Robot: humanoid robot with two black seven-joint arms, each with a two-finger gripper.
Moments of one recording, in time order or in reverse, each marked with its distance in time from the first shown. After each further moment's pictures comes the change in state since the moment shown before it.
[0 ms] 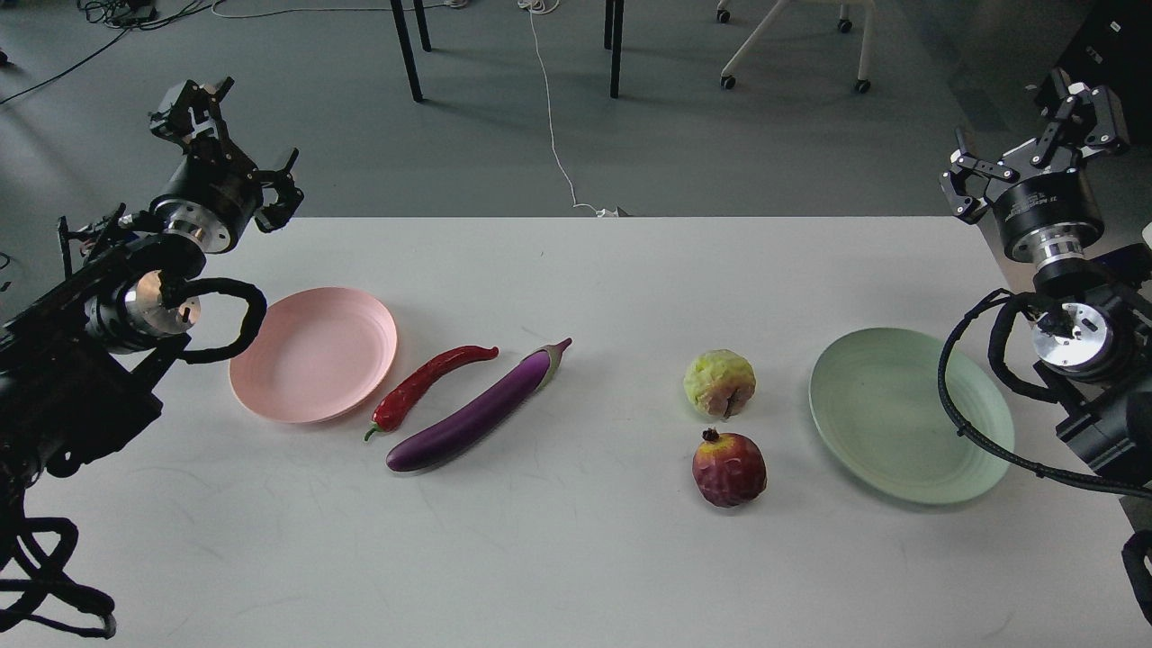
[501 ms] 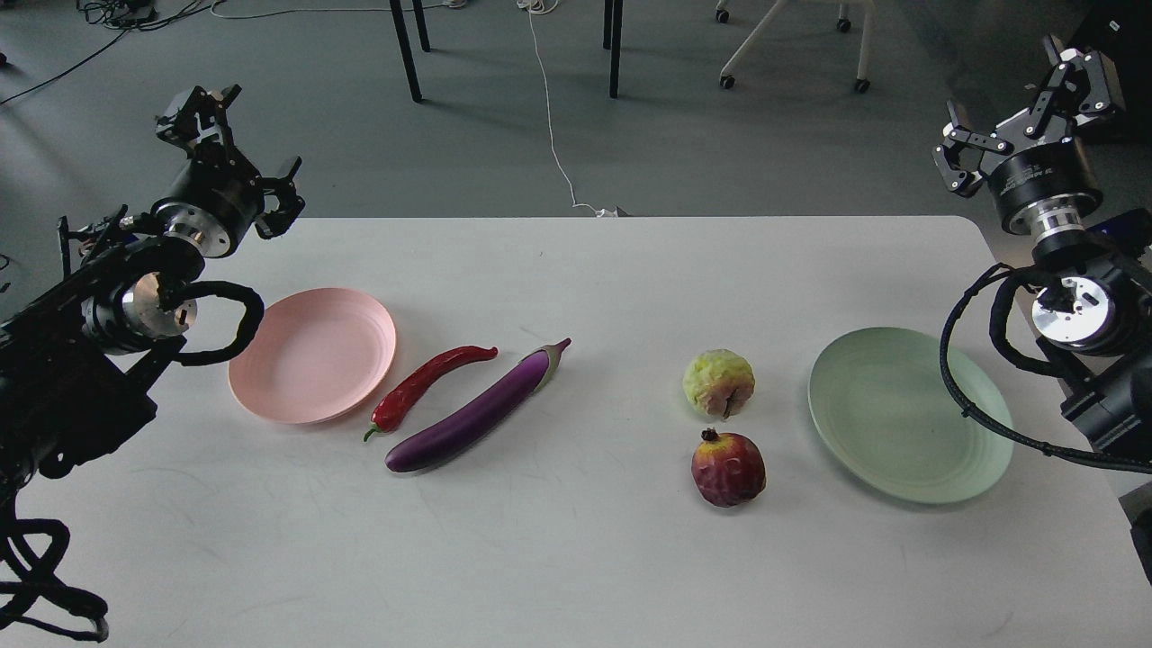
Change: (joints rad) left arm -0.006 0.019 0.019 0.001 -0.004 0.002 0.022; right arm 0.134 -0.032 -0.127 0.040 -0.059 -0.003 -0.007
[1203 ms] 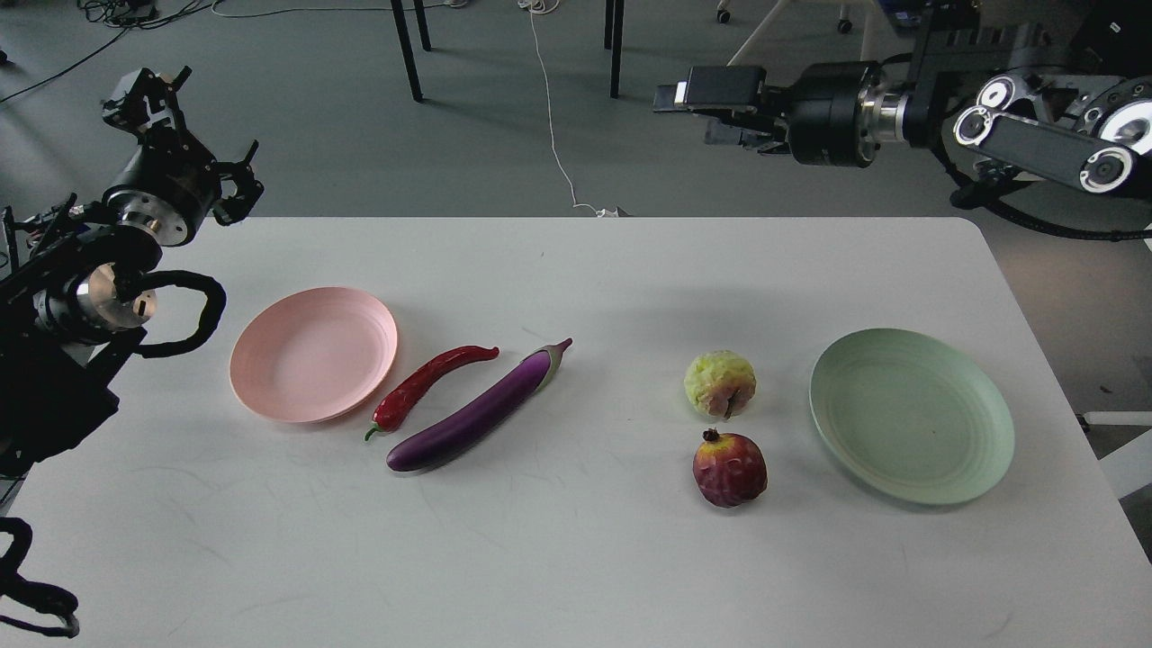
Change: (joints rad) left arm 0.000 0.061 -0.010 -0.009 -0.007 0.000 -0.008; right arm 0.734 0.003 -1.144 0.340 -0.687 -0.011 0.003
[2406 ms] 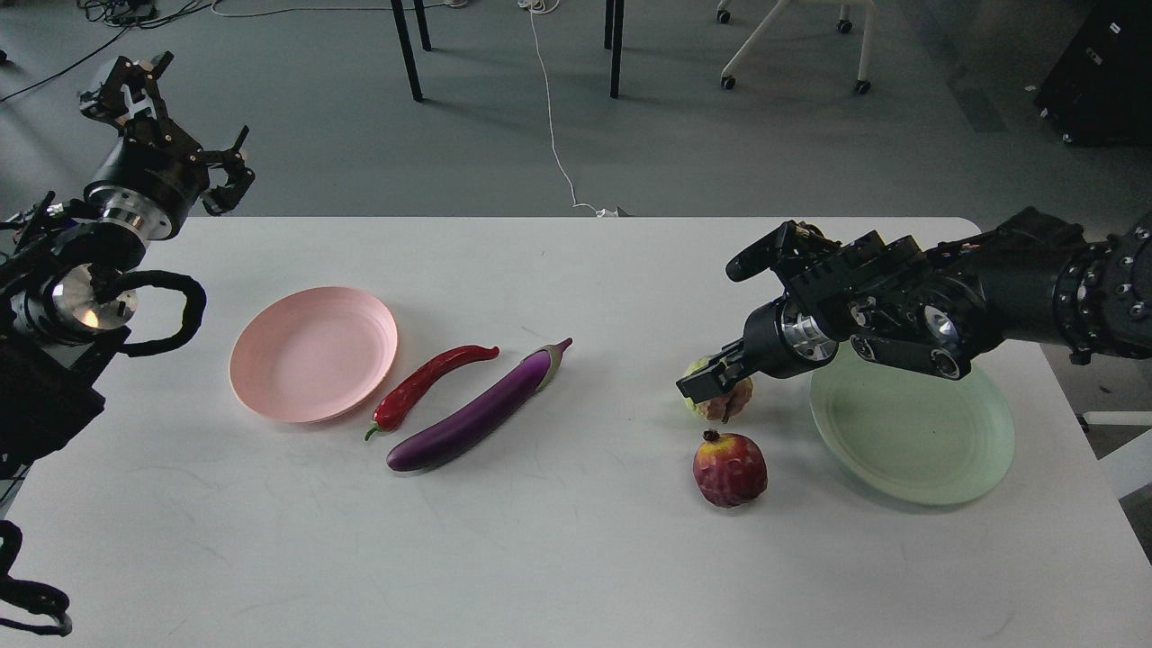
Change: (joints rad) left arm 0.019 0.019 -0.050 -0.006 -0.001 -0.092 -0.007; right arm -0.149 0.298 -0.430 -0.035 -0.238 -0.161 -0.074
